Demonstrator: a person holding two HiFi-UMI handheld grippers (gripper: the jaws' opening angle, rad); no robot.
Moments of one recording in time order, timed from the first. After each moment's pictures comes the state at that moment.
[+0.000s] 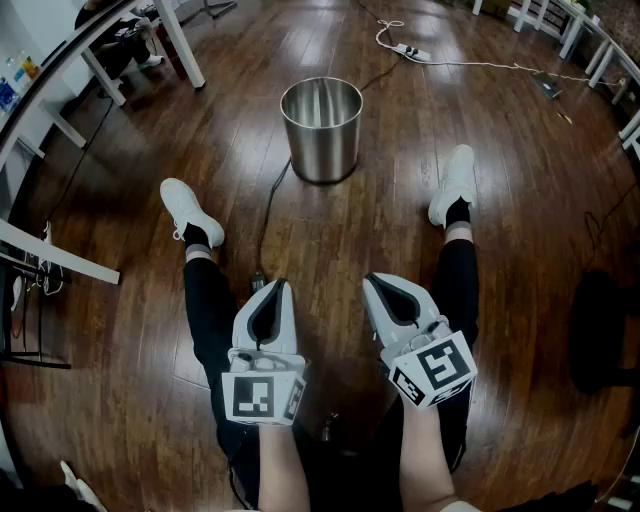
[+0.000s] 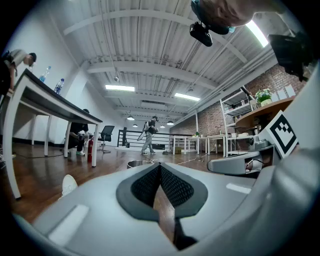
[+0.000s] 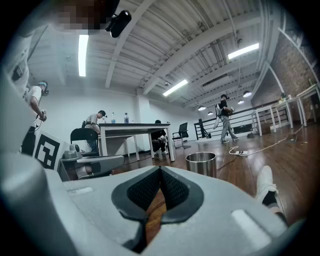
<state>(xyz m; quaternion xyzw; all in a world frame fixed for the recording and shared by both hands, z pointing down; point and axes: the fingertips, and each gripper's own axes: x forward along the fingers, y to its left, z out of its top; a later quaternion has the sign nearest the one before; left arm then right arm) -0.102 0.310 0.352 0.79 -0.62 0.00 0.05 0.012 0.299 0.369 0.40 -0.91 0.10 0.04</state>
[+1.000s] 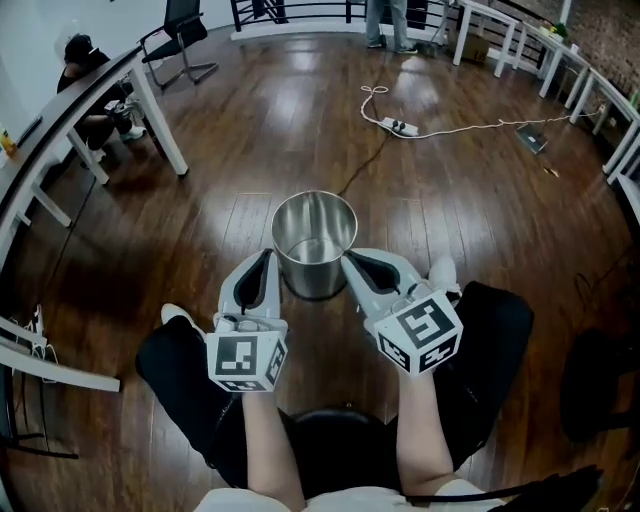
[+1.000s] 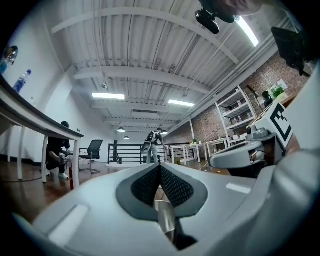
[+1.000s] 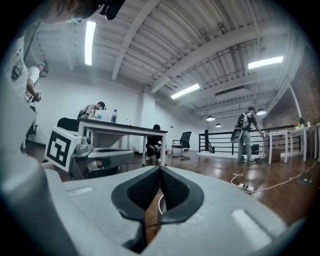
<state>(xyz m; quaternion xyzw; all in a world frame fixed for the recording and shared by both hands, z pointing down) -0.144 -0.018 0.246 0.81 -0.58 -0.03 -0.04 -0.040 -0.016 0.257 0.38 -0.92 -0.01 0.06</state>
